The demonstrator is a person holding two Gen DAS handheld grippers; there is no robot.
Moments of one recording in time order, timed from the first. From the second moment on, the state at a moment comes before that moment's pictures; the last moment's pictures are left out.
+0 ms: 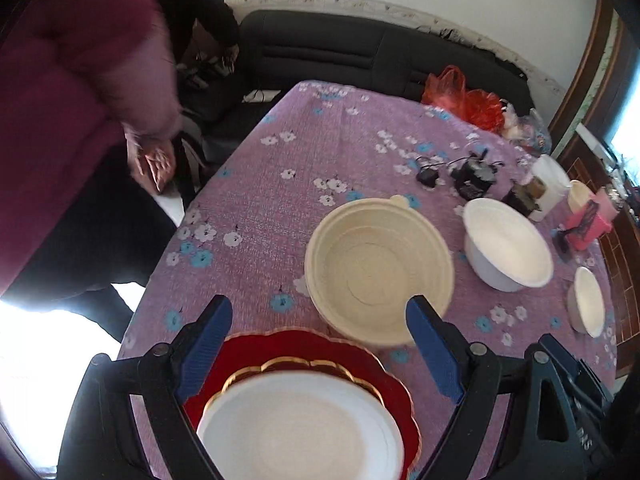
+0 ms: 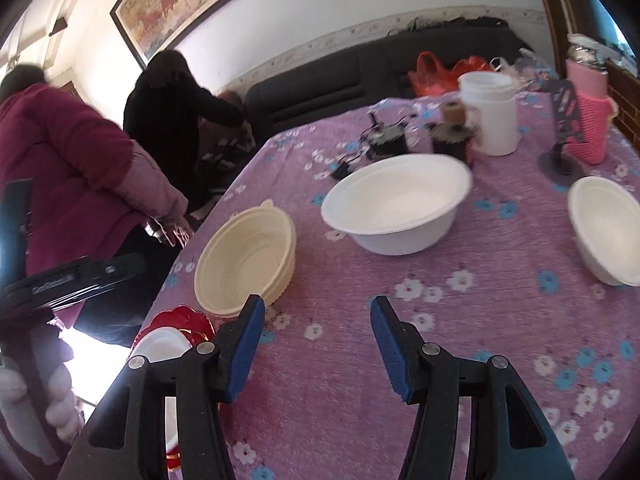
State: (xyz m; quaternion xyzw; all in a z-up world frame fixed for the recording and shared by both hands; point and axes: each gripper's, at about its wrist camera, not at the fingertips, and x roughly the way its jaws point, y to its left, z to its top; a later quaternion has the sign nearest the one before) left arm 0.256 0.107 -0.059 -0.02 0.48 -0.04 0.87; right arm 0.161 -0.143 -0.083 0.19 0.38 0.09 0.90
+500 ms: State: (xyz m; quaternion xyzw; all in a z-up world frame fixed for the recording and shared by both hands) left arm 0.345 0.106 -0.139 -0.04 0.57 -0.03 0.82; right arm 0.265 -0.099 -0.147 0.24 0.46 0.12 0.84
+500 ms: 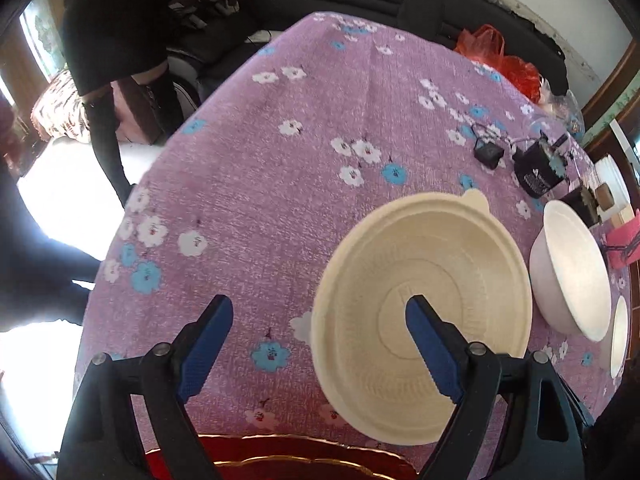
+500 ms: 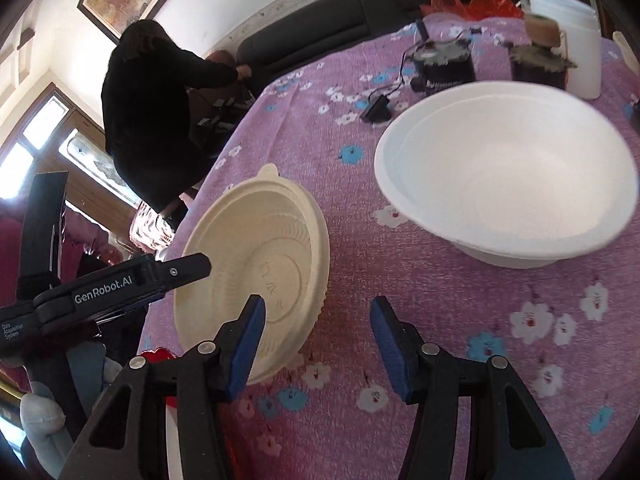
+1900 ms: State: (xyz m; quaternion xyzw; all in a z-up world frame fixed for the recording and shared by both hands) left arm 0.142 0.154 -0.088 0.00 0.48 0.03 0.88; right arm 0.132 -0.003 -0.095 0.11 0.43 0.20 0.87
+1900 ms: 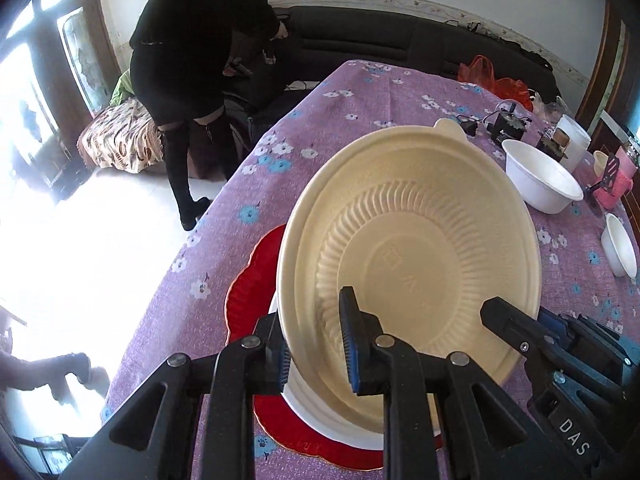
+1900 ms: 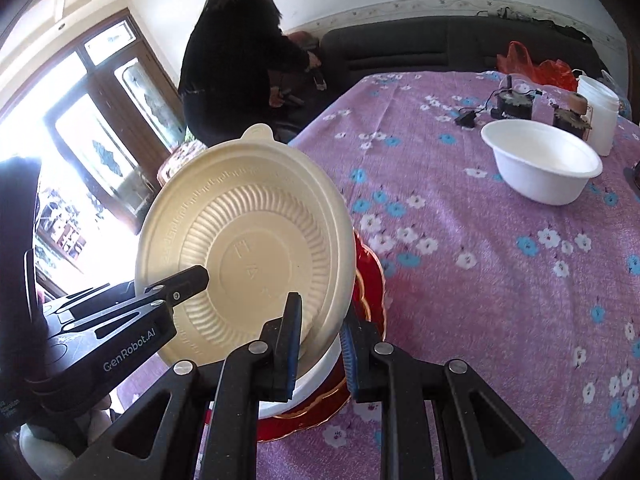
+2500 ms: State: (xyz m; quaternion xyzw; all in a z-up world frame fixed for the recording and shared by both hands) left arm 0.127 0.165 -0.099 0.01 0.47 0.07 0.88; right arm 0.122 0.034 -0.108 0.04 0.44 0.20 0.88
